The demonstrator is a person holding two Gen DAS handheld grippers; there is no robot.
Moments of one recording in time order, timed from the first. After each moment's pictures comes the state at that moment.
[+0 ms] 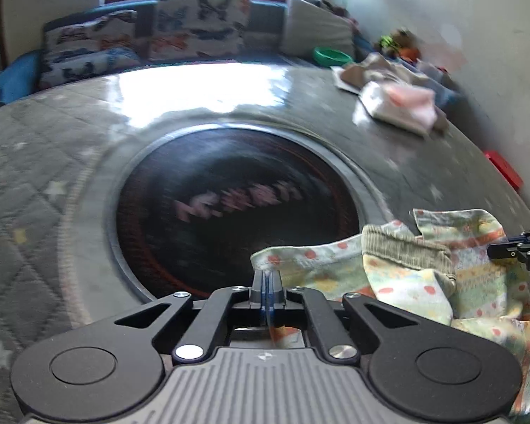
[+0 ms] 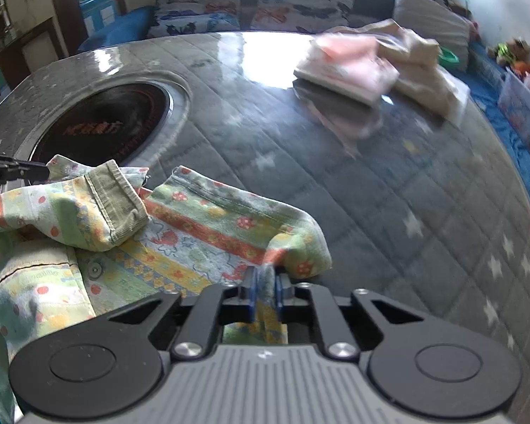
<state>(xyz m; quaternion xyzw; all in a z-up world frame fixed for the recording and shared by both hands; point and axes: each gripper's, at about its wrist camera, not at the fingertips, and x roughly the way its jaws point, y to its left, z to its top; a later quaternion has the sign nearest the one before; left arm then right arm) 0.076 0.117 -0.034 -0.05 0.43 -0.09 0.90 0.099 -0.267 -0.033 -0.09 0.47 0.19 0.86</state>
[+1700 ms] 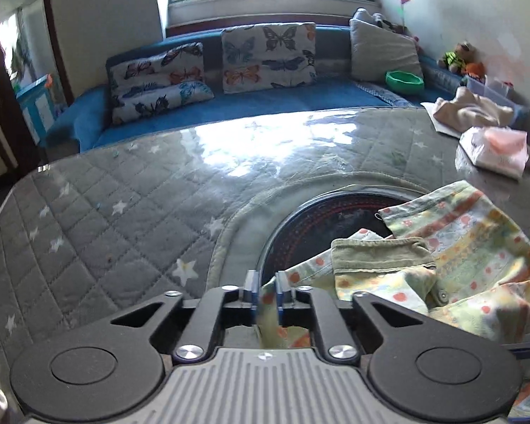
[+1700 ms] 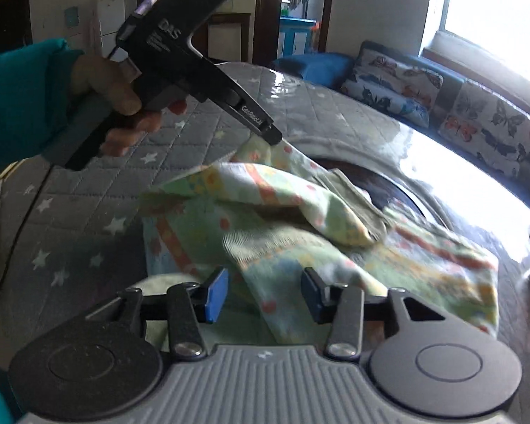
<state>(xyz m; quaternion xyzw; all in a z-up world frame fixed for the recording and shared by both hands) 0.116 0.177 -0.004 0.01 0.40 0.02 0.92 0.046 -0.064 -0.027 -0.23 0.32 0.44 0.80</state>
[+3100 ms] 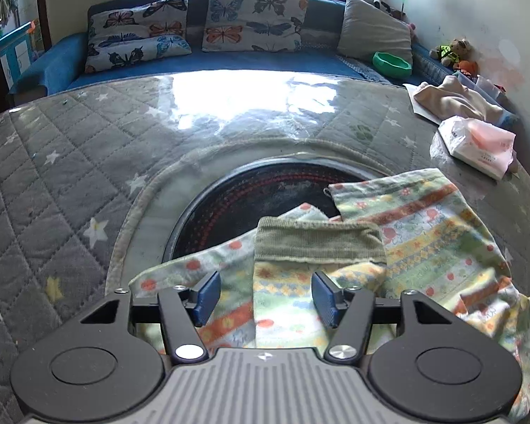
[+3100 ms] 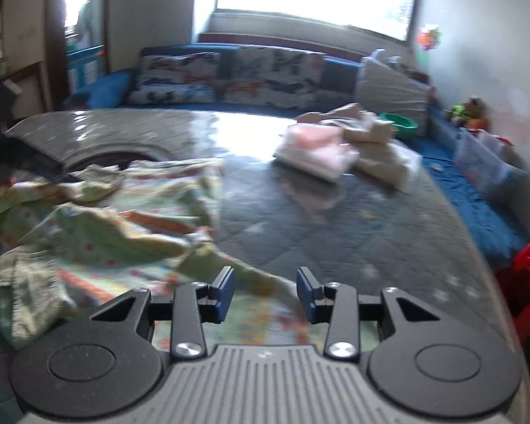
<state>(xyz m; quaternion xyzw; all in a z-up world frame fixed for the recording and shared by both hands) 0.148 0.138 -0.033 -0.06 0.45 -0.01 0.89 0.031 -0.257 0.013 -0.10 0.35 0.14 0.92</state>
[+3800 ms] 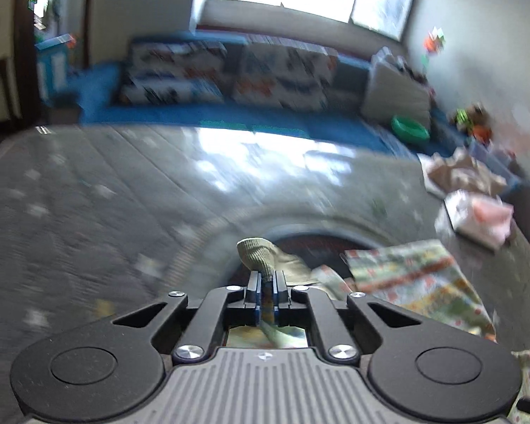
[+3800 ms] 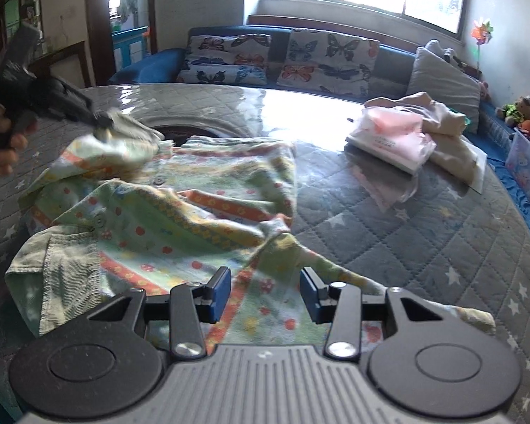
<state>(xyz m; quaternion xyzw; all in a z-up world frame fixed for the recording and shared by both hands) 0.108 0.171 0.018 -0.10 0.35 0.05 0.93 0.039 -0.216 -0.010 -0.11 0.38 0.22 0.89</state>
